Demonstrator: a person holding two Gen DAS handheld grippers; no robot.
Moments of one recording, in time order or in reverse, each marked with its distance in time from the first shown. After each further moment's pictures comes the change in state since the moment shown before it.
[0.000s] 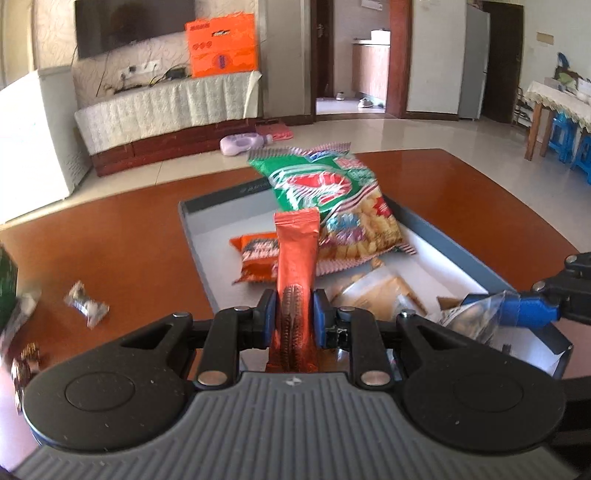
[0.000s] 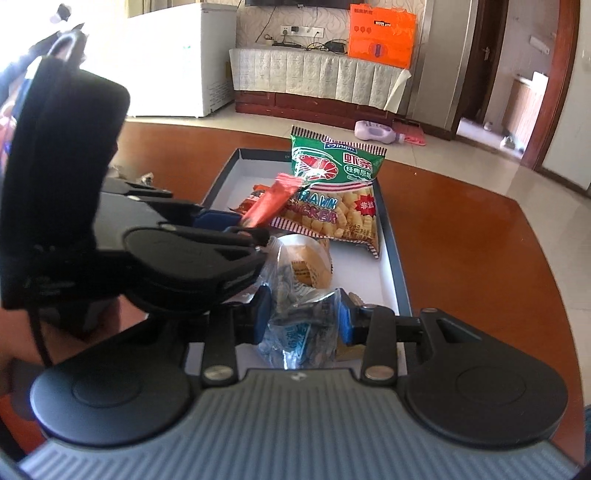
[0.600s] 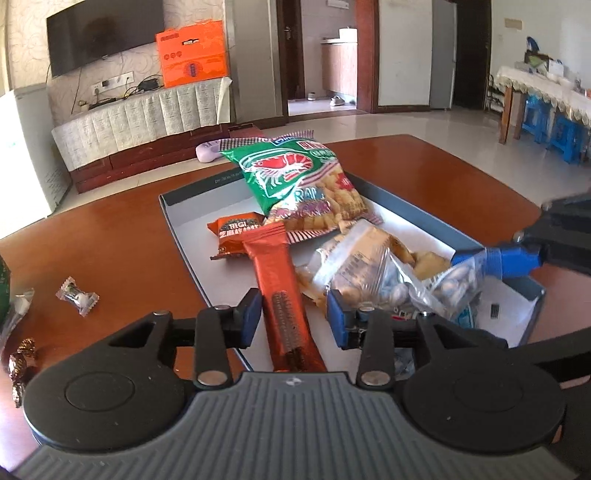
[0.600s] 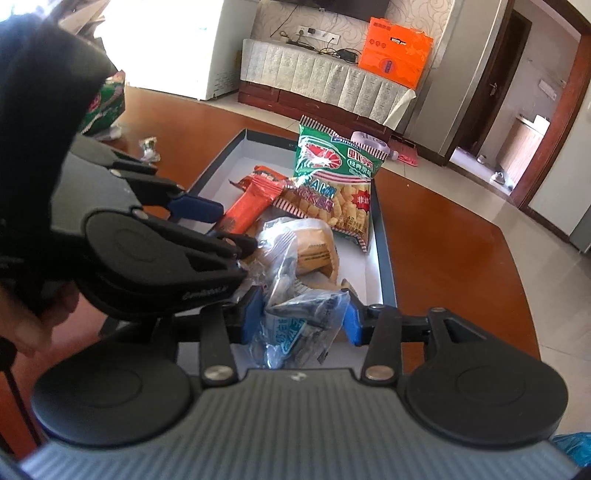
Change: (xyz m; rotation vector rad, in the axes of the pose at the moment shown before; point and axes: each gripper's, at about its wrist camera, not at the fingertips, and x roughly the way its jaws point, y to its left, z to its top) left arm -0.020 -0.014 -0.024 0.105 -0.021 -0.059; right arm -0.007 0.015 -0.019 -0.166 -0.004 -0.087
